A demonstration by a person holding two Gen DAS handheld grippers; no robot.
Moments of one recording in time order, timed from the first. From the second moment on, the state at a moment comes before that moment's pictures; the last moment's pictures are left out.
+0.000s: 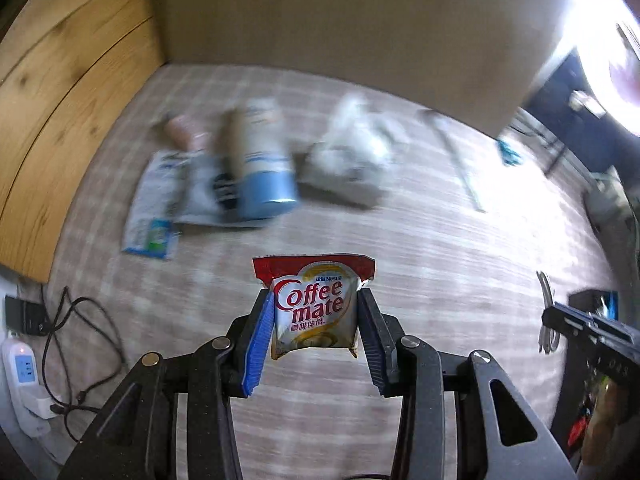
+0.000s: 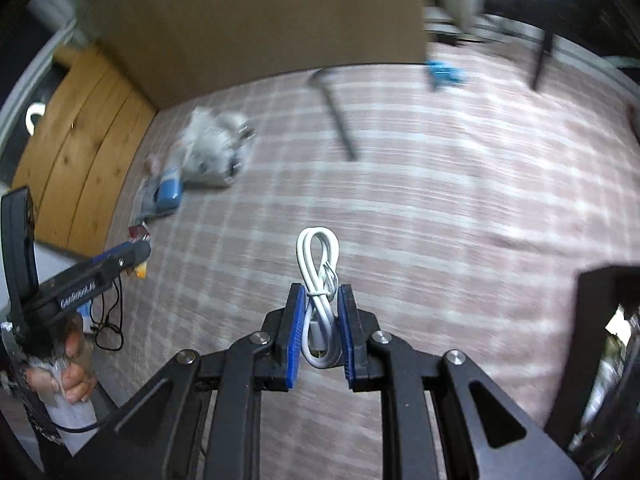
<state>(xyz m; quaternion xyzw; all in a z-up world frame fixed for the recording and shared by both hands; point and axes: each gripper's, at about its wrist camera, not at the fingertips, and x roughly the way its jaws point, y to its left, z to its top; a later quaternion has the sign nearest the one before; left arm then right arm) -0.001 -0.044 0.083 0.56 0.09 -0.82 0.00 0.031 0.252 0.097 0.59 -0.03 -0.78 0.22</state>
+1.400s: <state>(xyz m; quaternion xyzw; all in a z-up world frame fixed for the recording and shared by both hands) -0.005 0.431 0.125 0.57 -0.07 -0.77 -0.28 0.085 0.664 0.144 0.54 -0.17 -0.82 -0.03</state>
